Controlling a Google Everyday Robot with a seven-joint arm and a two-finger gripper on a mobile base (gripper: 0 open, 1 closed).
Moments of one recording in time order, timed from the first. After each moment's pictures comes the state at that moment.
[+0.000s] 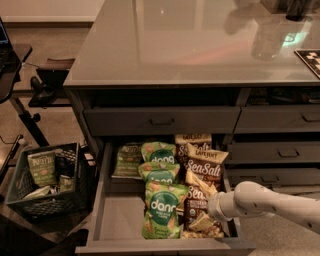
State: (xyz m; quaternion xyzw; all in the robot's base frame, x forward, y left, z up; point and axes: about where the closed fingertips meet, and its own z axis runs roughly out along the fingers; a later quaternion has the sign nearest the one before) arm 0.479 -0.161 0.397 -0.50 0.81 0.18 0.25
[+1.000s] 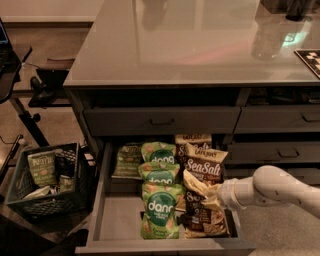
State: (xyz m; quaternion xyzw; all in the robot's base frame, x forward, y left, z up) arm 0.481 -0.176 0.486 -0.52 0.79 0.19 0.28
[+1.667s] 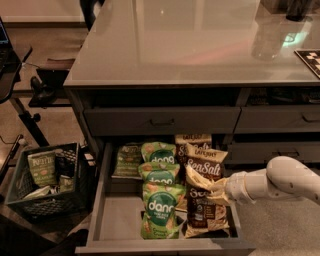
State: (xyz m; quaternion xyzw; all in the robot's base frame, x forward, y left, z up) arm 0.476 -0.186 0.536 -0.52 0.77 0.22 0.29
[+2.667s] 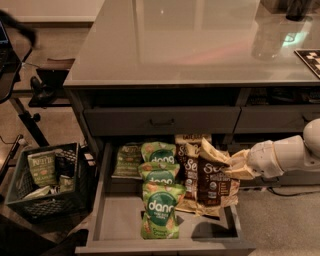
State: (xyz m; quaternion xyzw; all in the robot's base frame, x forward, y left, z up) arm 0.497 -0.220 0.664 -0.54 0.73 0.25 0.33
